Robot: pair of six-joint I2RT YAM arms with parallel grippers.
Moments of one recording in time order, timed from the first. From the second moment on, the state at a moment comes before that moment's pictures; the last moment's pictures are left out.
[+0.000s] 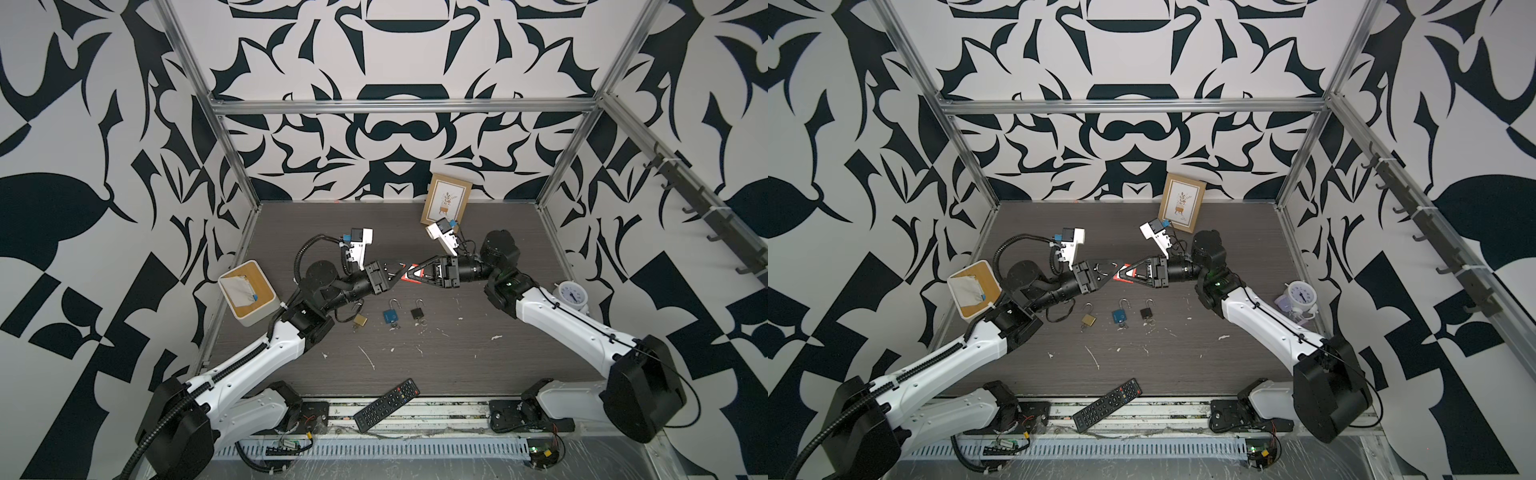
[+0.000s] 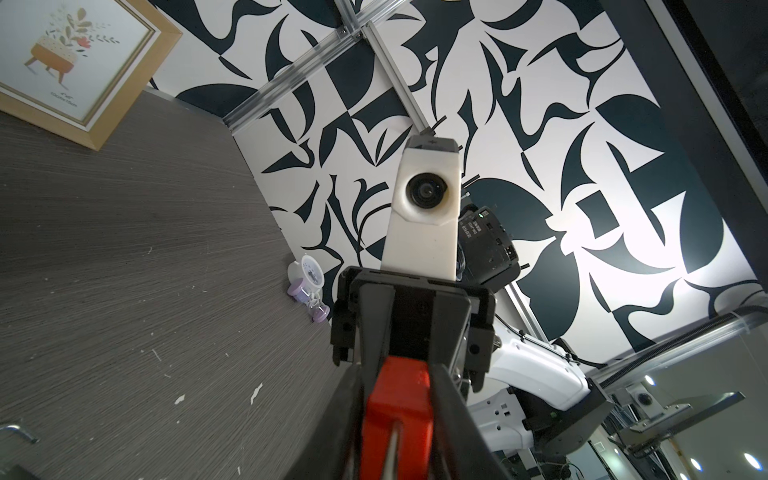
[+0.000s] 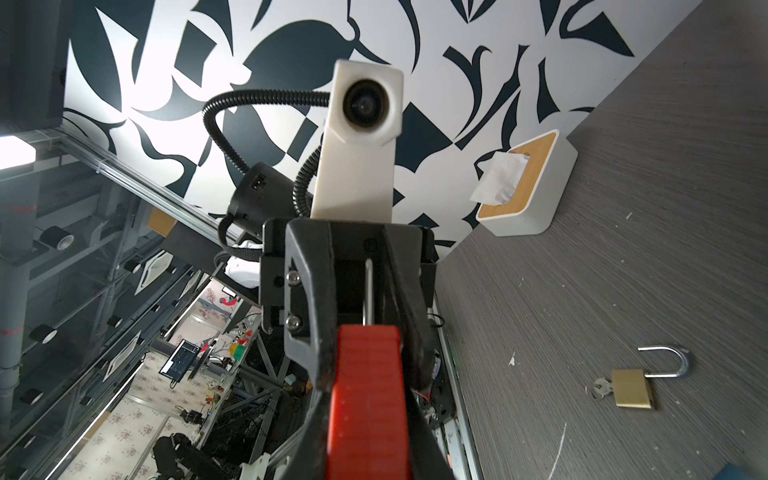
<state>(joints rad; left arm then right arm) -0.70 1.08 0.70 0.50 0.51 -1.08 0.52 1.31 0.88 0.46 -1.15 0.92</state>
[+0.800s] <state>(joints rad) -0.70 1.09 0.68 0.46 0.49 -1.10 0.48 1.26 0.82 0.49 -1.05 0.88</state>
